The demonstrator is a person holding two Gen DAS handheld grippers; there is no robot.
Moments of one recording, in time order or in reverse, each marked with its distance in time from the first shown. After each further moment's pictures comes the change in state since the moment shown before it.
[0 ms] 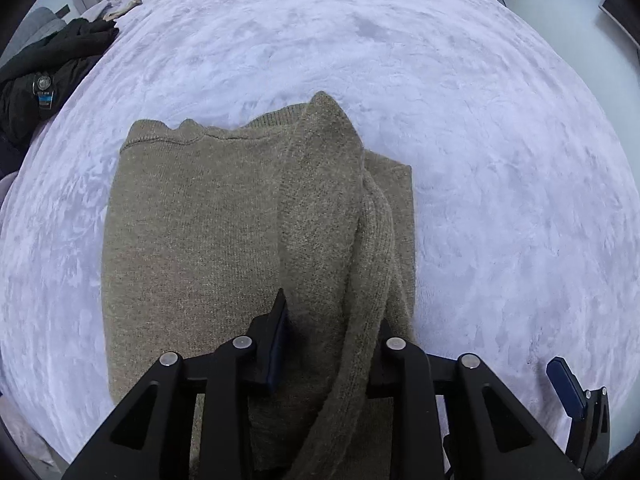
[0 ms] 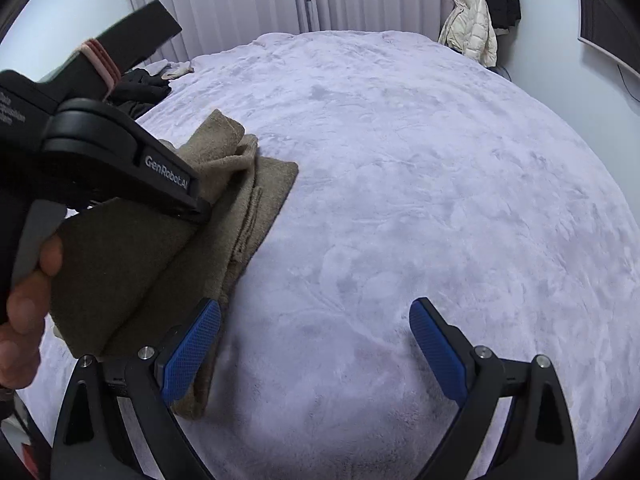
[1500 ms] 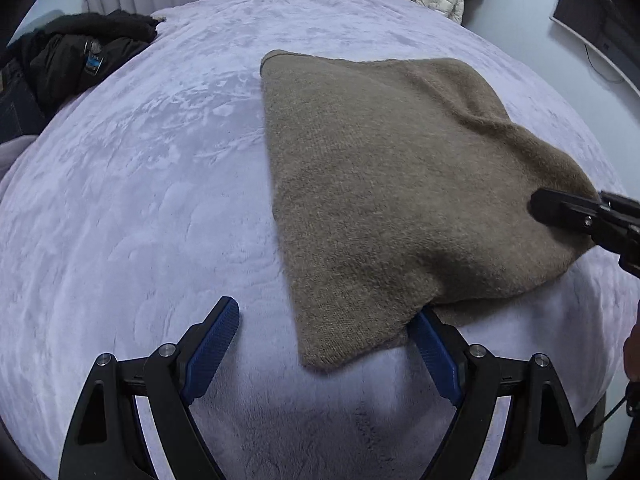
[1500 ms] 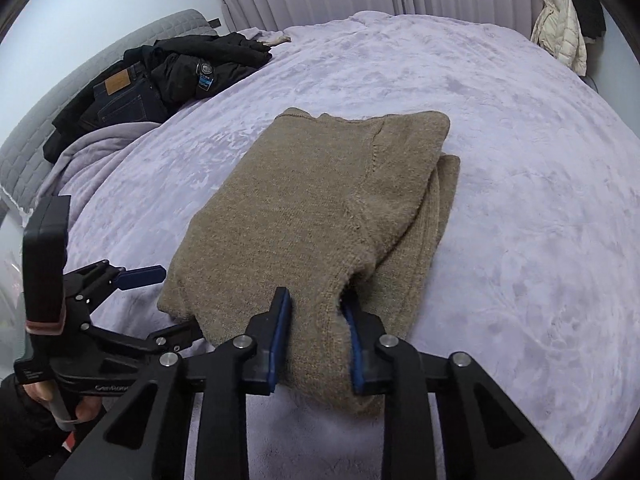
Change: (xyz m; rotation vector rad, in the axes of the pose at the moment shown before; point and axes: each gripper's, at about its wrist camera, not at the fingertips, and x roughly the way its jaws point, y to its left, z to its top) left arm -0.018 0.145 -0.156 0.023 -0.209 -0.119; right arm -0.005 0.093 0.001 -0.136 0.088 0.285
